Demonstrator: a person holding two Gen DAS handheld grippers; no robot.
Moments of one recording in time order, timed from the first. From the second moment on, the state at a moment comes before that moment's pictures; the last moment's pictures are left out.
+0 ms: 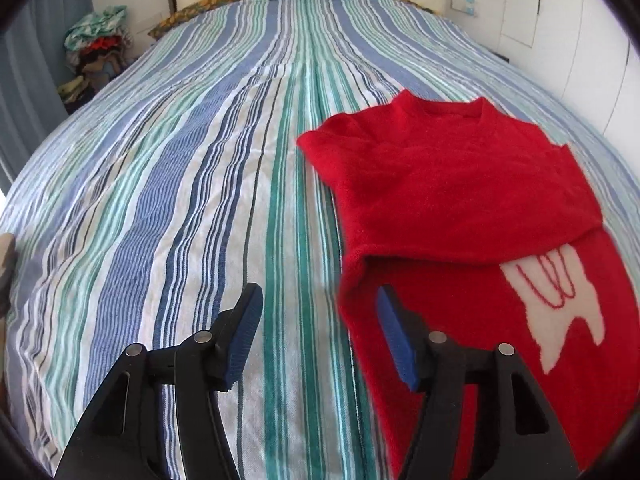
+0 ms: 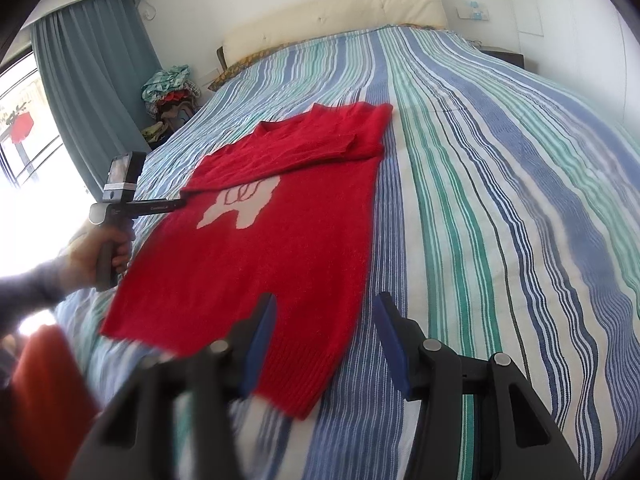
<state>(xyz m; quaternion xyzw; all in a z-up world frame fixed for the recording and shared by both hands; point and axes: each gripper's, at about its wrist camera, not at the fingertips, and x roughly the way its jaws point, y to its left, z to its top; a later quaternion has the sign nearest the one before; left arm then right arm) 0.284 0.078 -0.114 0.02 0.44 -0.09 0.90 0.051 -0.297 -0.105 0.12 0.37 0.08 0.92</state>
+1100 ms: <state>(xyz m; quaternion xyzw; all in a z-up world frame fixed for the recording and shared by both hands) 0.343 0.059 -0.156 0.04 0.45 -0.08 0.89 0.066 -0.302 -0.110 0.13 0.39 0.07 0.91</state>
